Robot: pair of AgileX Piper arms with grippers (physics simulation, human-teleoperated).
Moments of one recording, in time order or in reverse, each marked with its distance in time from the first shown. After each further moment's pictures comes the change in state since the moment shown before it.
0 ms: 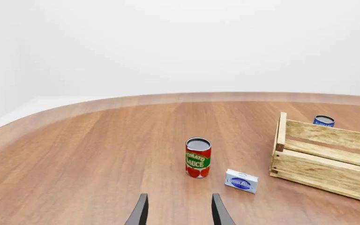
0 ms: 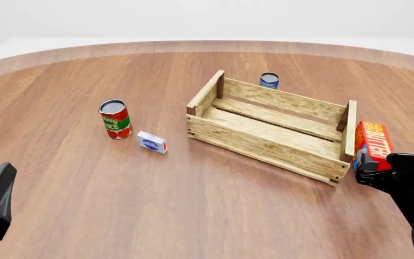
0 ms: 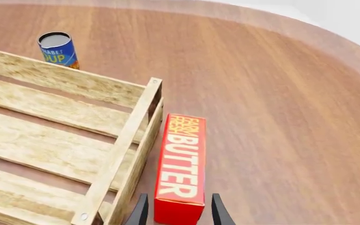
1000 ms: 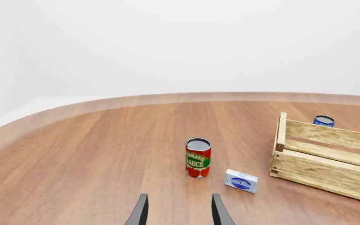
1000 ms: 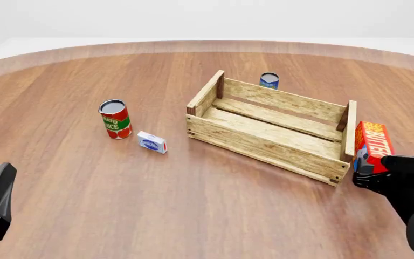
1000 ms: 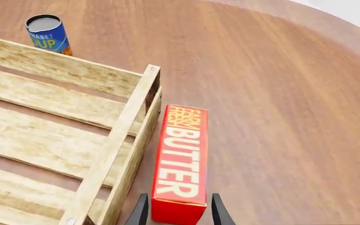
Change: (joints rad) left arm 0.000 0.000 0.000 0.000 0.000; right arm -0.007 0.086 -0.036 0.000 -0.009
